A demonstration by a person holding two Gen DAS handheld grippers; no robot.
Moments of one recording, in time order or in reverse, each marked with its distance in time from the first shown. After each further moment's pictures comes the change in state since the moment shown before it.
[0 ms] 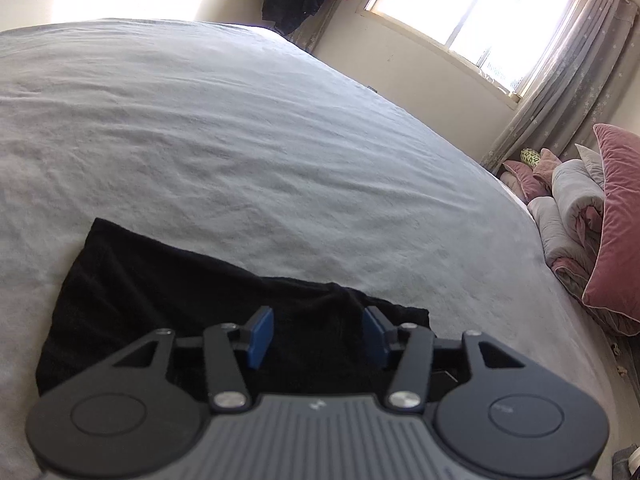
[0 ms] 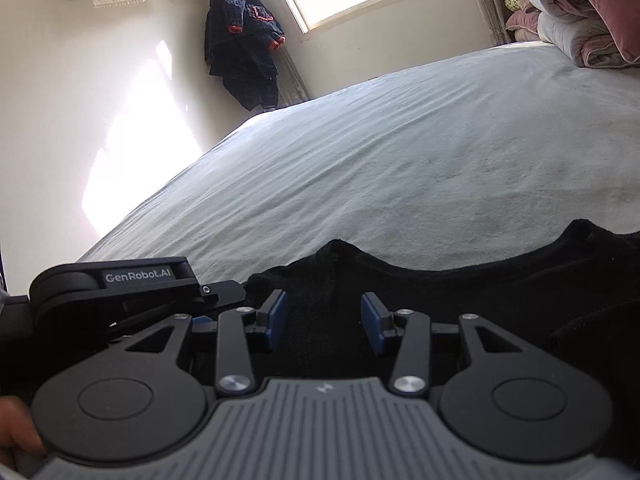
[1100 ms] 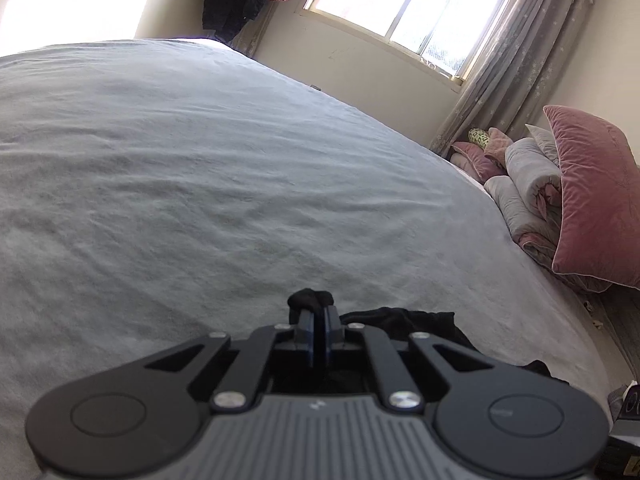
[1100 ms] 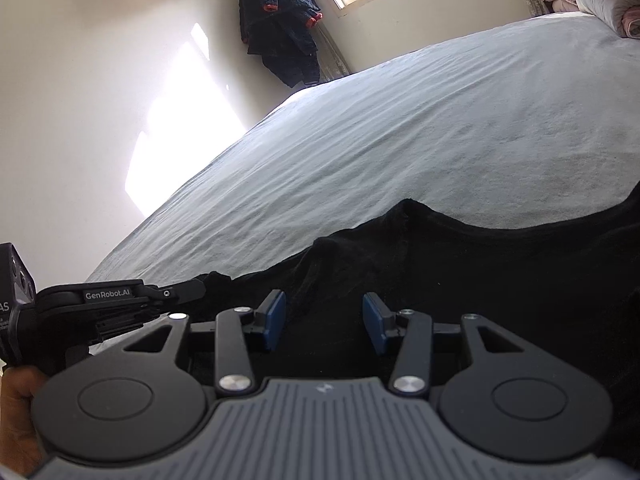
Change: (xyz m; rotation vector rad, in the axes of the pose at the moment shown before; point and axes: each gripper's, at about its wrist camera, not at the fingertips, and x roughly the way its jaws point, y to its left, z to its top) left arm -0.008 0.066 0.038 0.103 0.040 -0.218; right arm 0.010 0.017 -0.009 0.033 0.075 0.164
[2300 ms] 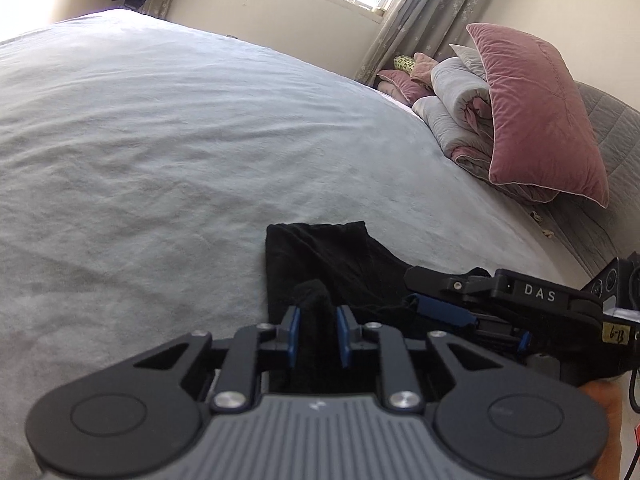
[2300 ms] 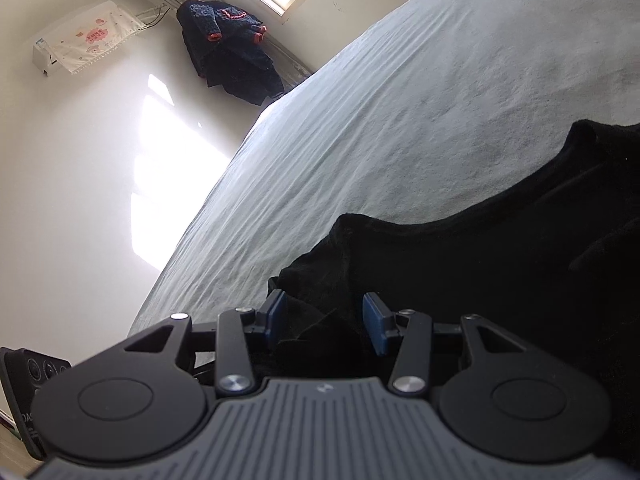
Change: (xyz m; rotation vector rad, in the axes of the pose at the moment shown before) left arm 0.007 -0.039 -0.035 0.212 0.163 -0.161; right arm -0.019 -0.050 0.013 0.276 0.003 0.017
